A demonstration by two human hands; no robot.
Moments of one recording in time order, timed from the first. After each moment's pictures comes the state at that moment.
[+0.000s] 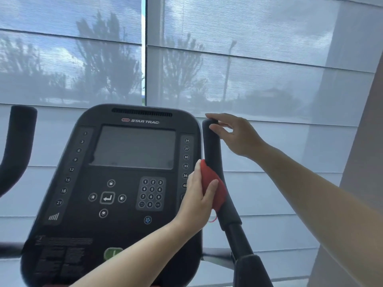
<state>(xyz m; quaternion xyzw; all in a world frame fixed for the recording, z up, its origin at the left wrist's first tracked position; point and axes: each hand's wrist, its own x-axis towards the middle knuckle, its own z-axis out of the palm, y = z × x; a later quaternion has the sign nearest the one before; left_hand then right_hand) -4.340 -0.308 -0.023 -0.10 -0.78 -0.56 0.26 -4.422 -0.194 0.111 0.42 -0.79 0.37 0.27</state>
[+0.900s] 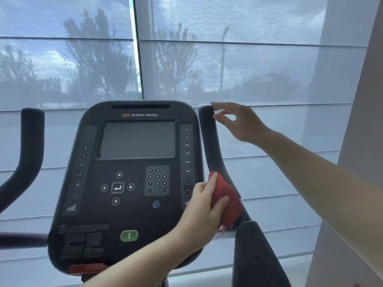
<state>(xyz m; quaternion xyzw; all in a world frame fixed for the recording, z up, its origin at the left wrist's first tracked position) -4.272 -0.302 -0.037 -0.13 -0.86 -0.46 0.19 -4.412 -0.177 0.104 0.37 -0.82 0.34 0.28</state>
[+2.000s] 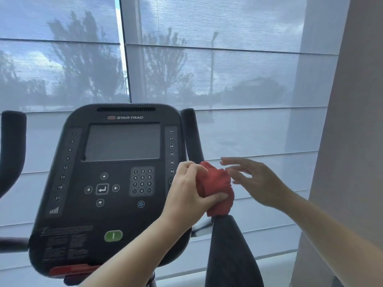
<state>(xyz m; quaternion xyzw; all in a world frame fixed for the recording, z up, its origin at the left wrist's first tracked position) -4.282 -0.292 -0.020 -0.17 -0.83 -0.37 0.37 -4.326 -0.101 0.010 0.34 -0.79 0.48 0.14</state>
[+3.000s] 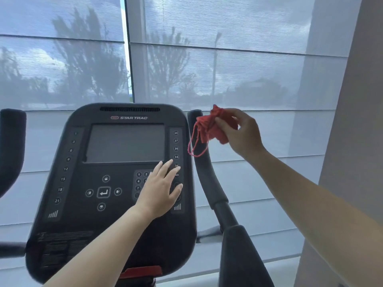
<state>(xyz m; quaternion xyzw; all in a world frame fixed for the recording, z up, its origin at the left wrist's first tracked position) -4.347 -0.385 -0.045 -0.08 -0.94 -0.14 0.29 -4.389 -0.170 0.084 0.26 -0.72 0.55 0.34</state>
